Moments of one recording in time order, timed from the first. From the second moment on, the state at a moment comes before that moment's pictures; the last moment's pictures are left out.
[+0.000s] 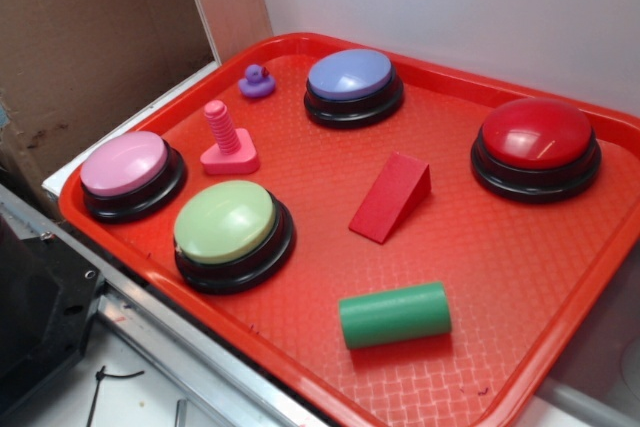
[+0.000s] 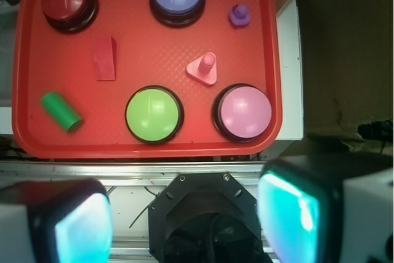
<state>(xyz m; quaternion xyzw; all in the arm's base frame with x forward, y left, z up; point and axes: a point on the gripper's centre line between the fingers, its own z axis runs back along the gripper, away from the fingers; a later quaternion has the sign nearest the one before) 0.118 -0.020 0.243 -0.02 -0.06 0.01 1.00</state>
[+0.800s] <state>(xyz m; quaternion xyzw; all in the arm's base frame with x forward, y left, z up) 0.129 -0.024 0.231 -0.01 -0.03 -0.02 1.00</state>
